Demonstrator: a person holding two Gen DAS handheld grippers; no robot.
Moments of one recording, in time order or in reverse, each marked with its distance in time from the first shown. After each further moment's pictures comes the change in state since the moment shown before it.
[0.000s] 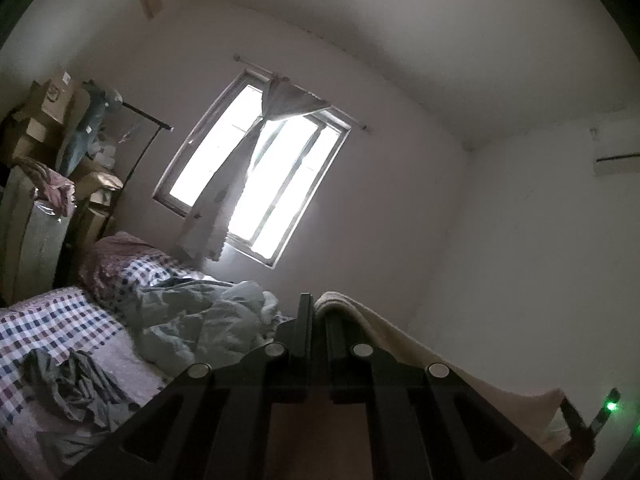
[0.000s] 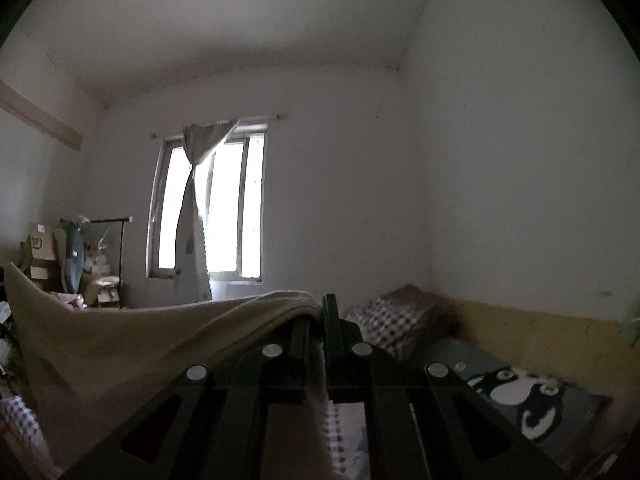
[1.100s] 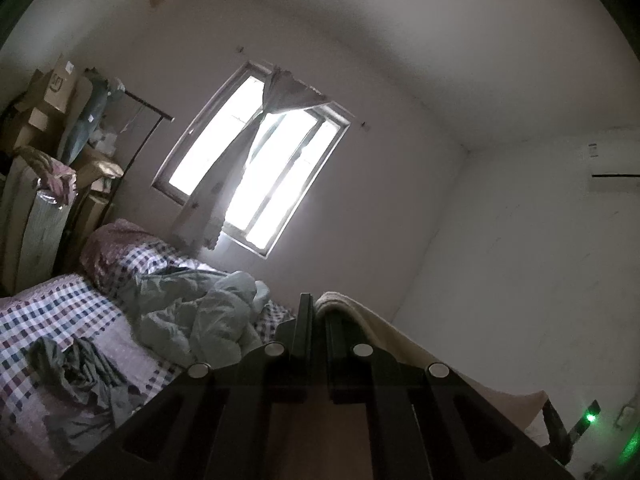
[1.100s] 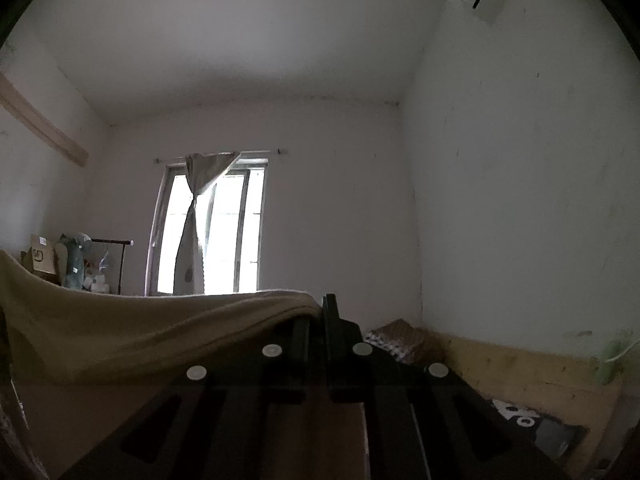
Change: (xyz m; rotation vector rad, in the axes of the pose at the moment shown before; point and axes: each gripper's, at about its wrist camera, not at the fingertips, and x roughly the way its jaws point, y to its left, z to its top) left arm -0.041 -0.016 0.034 -0.041 0.050 0.000; right arm -0.063 -0.002 0.042 -0.024 -0.071 -0.007
